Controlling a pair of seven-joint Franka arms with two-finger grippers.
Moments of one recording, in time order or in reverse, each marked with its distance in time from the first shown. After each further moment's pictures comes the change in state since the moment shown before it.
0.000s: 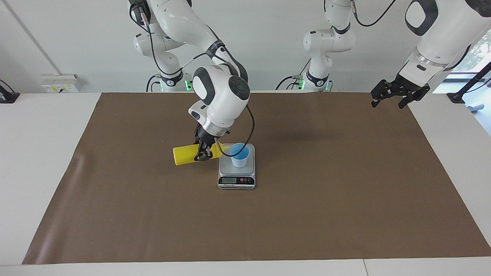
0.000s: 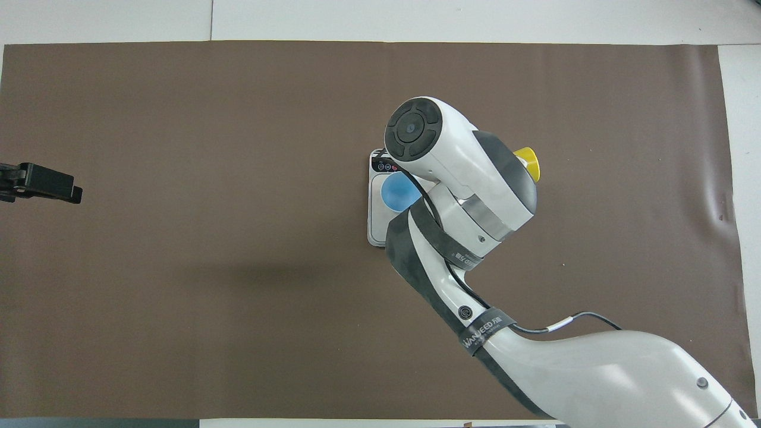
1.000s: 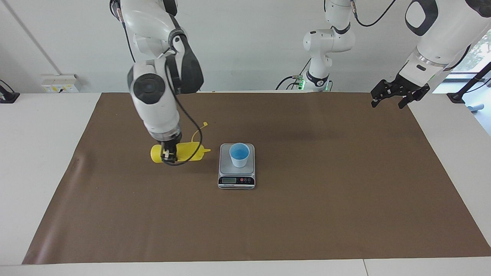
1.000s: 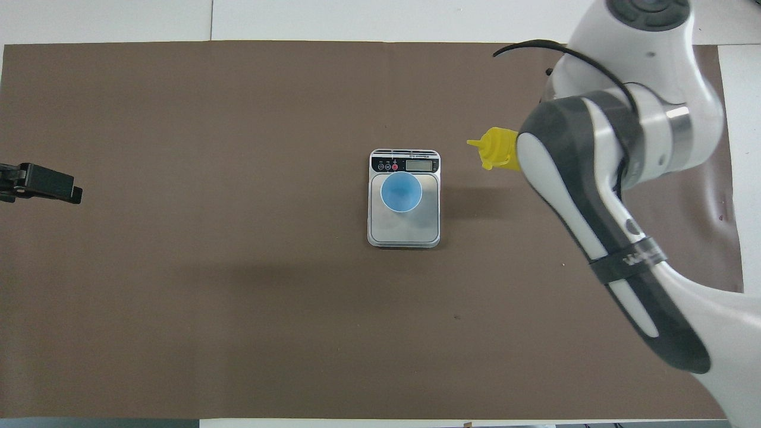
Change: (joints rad) left arm 0.000 0.000 0.000 0.000 0.000 -0.001 0.000; right arm -0.344 -0.046 -0.011 0.124 0.520 -0.067 -0.111
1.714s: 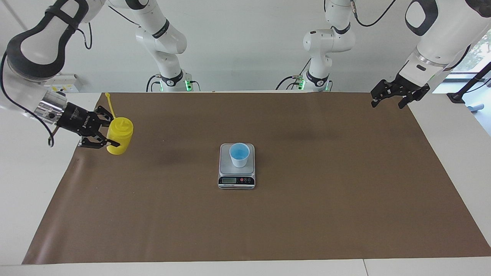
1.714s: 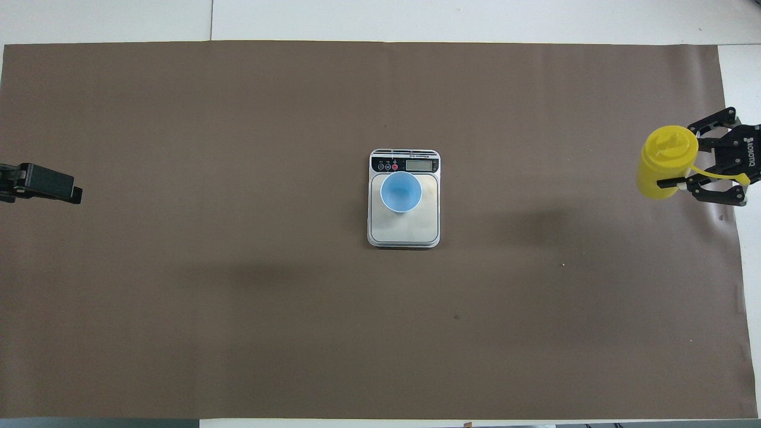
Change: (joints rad) left arm 0.000 0.000 0.000 0.000 0.000 -0.001 0.000; right arm -0.535 -0.169 -0.003 -0.326 0.664 -0.049 -0.625
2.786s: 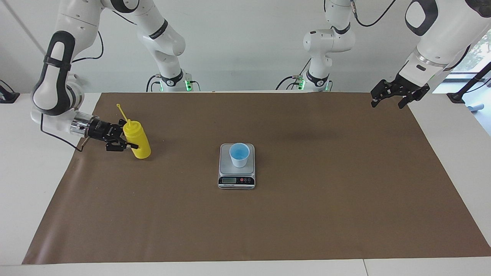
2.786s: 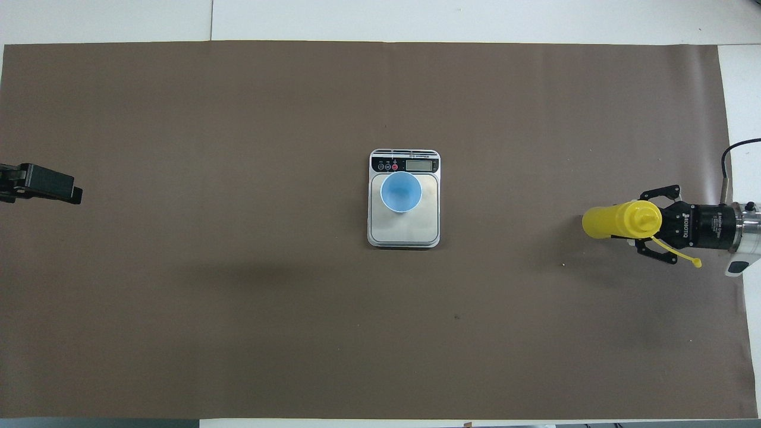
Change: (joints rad) left arm 0.000 0.000 0.000 0.000 0.000 -0.001 0.000; right arm -0.141 0.084 0.001 -0.390 0.301 0.038 -0.599
